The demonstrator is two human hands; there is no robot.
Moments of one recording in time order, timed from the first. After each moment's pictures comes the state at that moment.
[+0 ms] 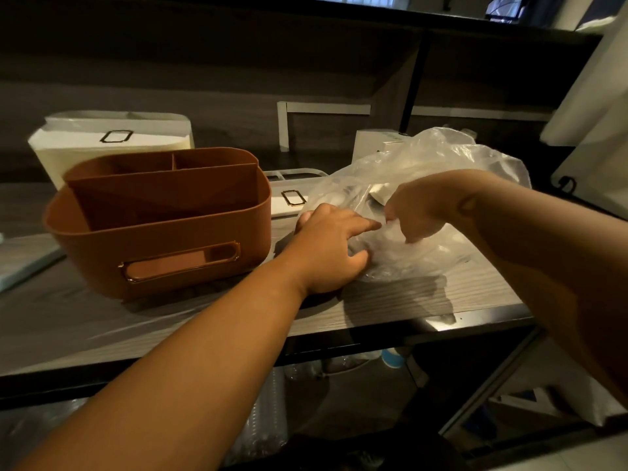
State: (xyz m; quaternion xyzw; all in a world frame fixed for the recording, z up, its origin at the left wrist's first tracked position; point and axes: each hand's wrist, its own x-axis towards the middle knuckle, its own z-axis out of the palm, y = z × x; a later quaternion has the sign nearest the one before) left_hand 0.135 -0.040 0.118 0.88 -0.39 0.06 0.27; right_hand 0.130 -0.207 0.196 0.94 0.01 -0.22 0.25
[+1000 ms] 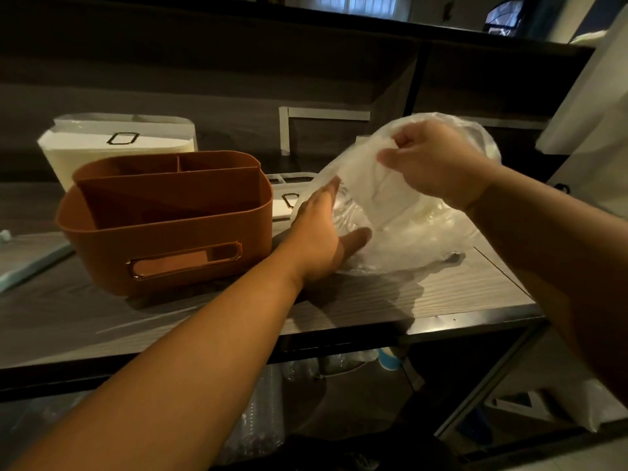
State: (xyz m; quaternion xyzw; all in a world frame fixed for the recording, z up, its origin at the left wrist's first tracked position) left_hand 0.134 -0.036 0.128 0.84 -0.28 -0.02 0.47; right_hand 0.111 -0.205 0.222 0.93 -0.06 0.21 -0.28
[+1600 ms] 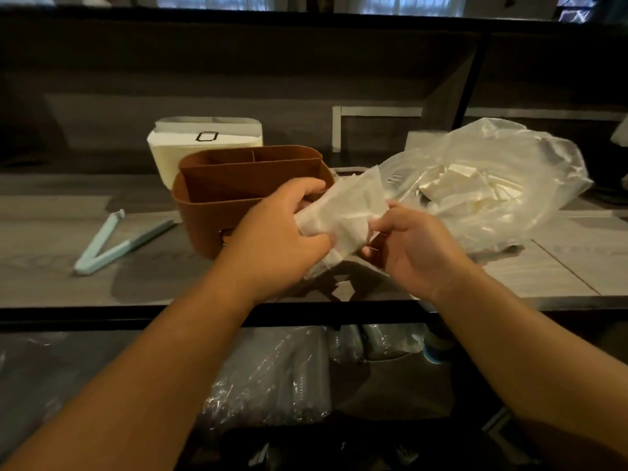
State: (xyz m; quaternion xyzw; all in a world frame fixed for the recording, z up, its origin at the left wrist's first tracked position) left_hand 0.046 0.083 0.159 0.85 -0.21 0.08 0.47; right_hand 0.052 -0.115 0.140 0.53 -0.05 -0.05 -0.85
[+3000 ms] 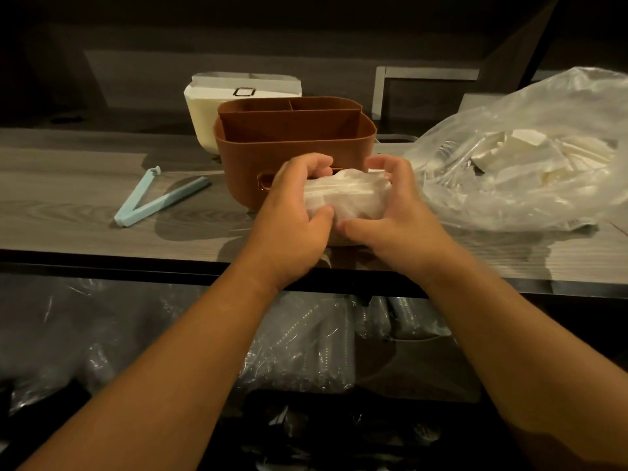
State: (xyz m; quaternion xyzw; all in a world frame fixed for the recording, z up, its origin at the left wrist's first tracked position) left_hand 0.057 0.105 0.105 0.81 -0.18 0.18 0.53; right_hand 0.059 -0.063 0.110 0.81 0.13 0.05 -0.57
